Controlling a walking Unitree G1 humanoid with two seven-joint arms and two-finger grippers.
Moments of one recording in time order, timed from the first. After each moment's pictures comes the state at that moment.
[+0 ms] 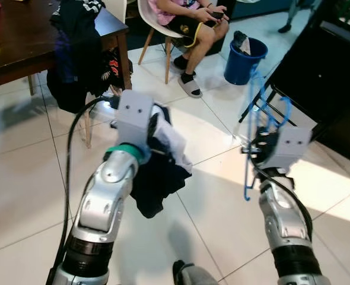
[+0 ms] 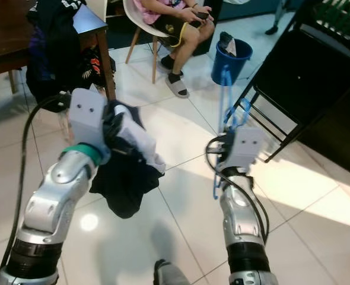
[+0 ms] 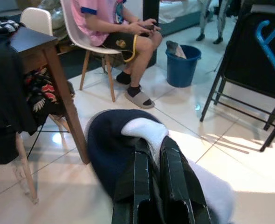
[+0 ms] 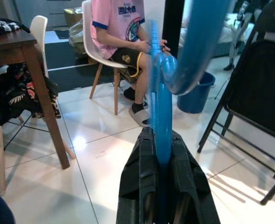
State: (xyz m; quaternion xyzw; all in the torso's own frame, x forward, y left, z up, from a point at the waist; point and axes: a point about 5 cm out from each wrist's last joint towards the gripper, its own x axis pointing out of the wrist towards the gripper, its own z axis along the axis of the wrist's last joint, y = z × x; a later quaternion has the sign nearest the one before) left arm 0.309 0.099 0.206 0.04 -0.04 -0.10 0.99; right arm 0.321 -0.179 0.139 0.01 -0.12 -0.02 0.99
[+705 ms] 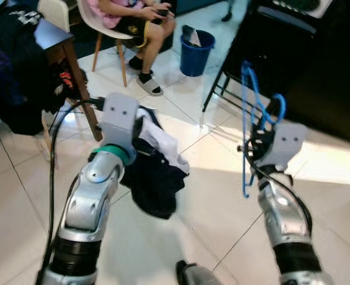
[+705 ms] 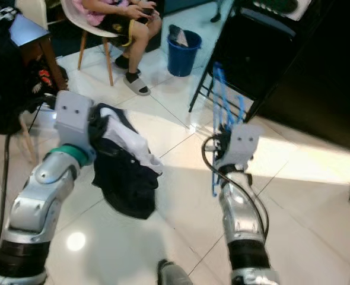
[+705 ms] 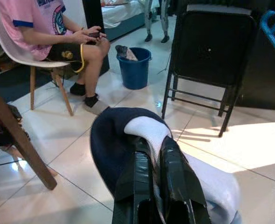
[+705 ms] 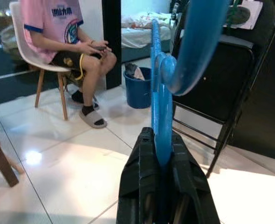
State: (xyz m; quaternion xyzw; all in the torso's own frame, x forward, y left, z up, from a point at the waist) left arm 0.310 0.116 0.206 0.06 -0.04 -0.10 0.99; right arm 0.322 -0.186 0.143 0.01 -0.12 -0.03 0.99
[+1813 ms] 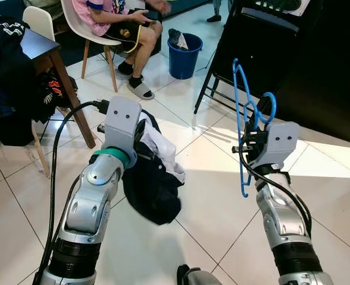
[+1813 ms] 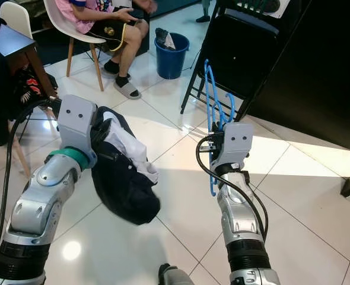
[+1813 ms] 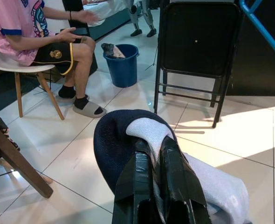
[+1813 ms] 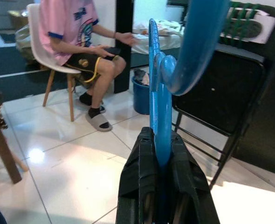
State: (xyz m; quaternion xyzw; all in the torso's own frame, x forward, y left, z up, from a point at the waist) left arm 0.310 0.121 0.200 0.08 -0.03 -0.10 0.99; right arm 0.323 -0.166 0.148 -0.02 -0.13 0.03 0.99
